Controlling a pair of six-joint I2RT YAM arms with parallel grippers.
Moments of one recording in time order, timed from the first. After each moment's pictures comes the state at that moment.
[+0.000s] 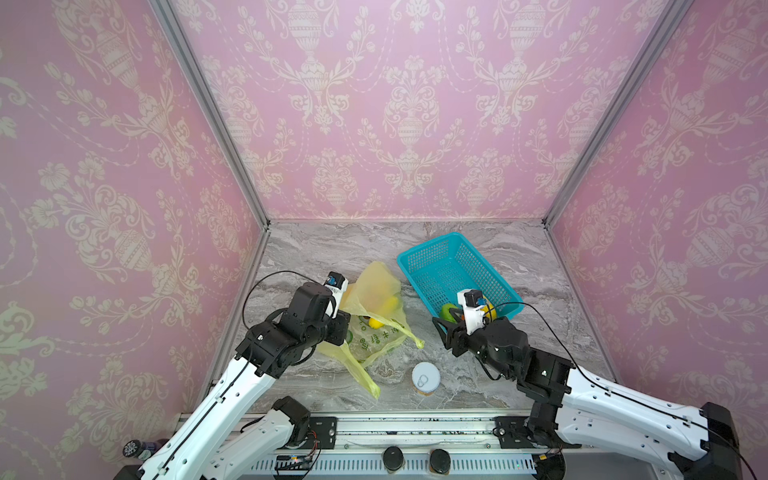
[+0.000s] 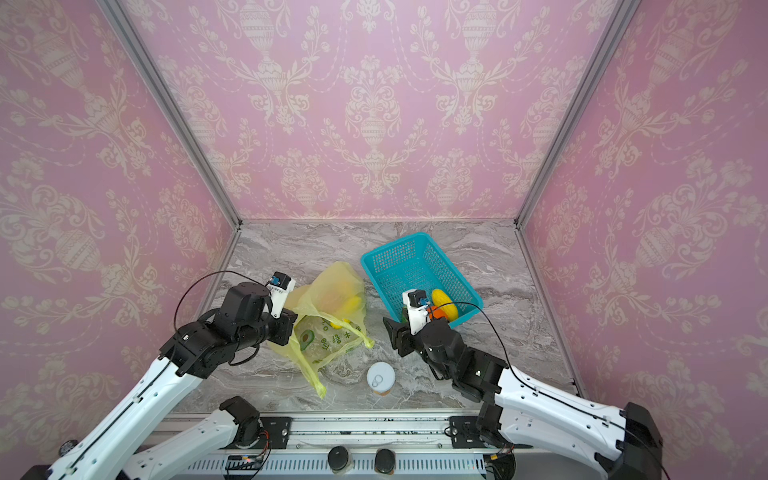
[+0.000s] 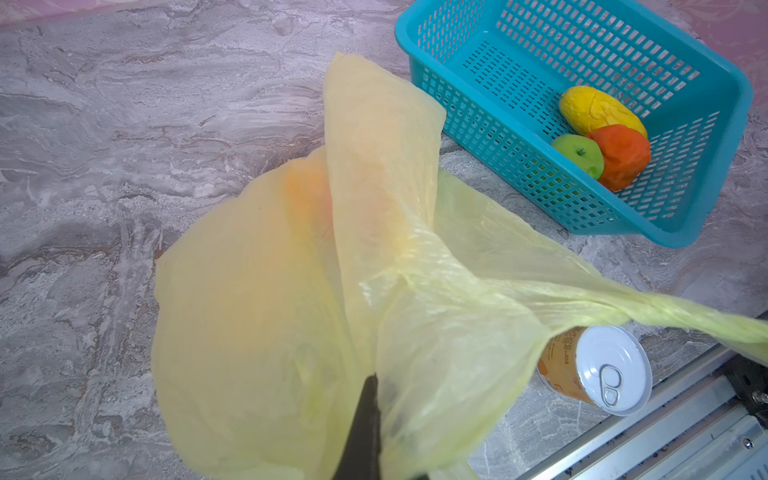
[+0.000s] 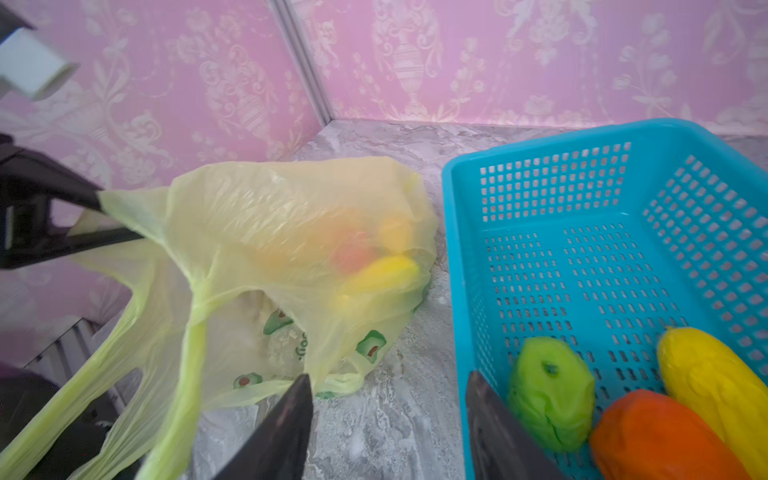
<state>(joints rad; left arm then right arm) -0.53 0.84 0.97 -0.93 -0.04 -0.20 1.03 0.83 0.56 -0.04 0.35 0.35</state>
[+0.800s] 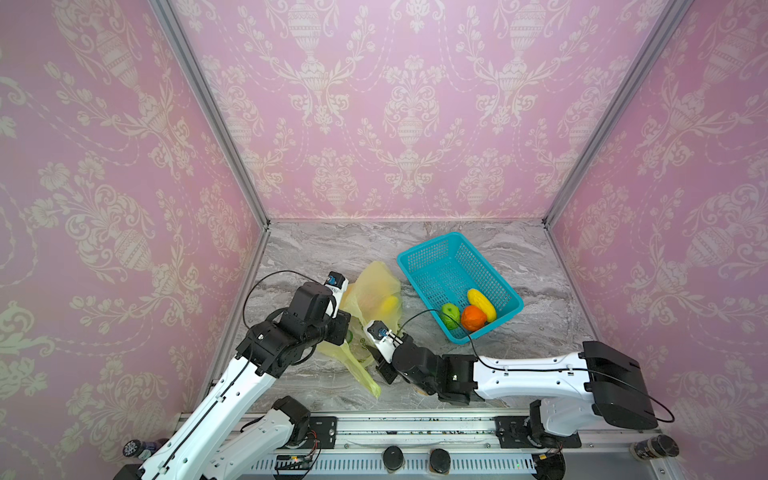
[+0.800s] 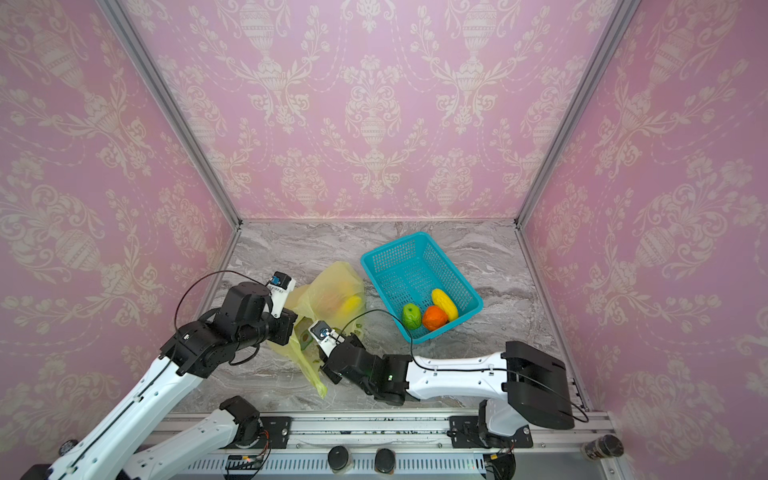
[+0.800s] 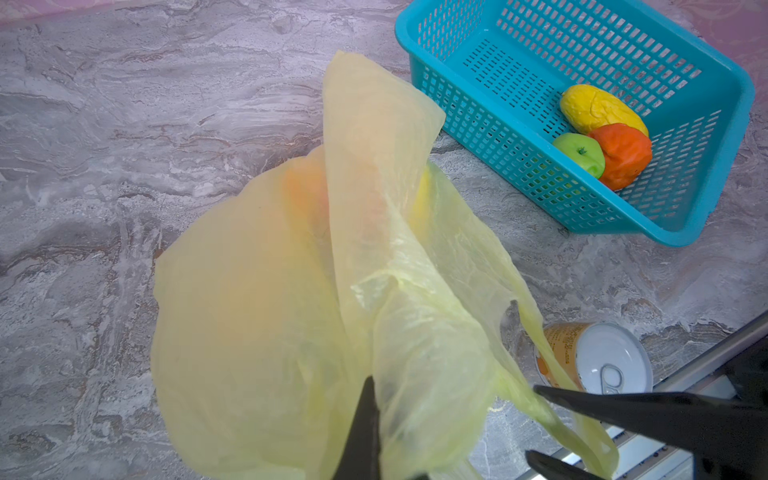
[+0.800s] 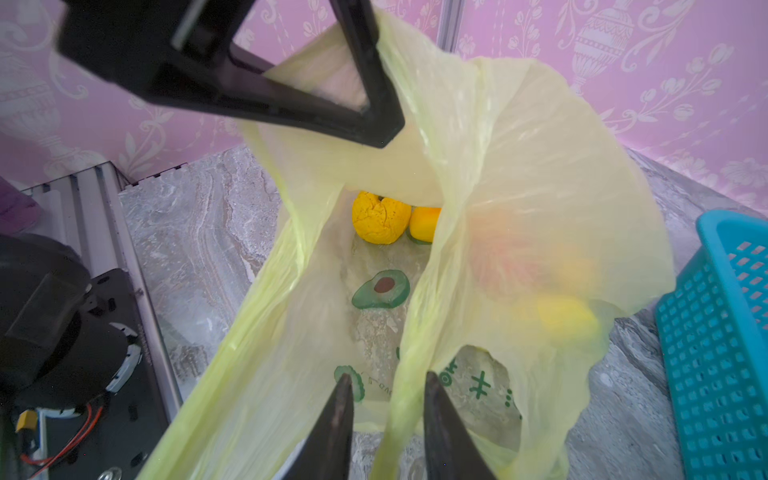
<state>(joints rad) -0.53 0.84 0.97 -0.93 -0.04 -0.20 1.32 1.53 0.93 0.12 0.47 0.18</state>
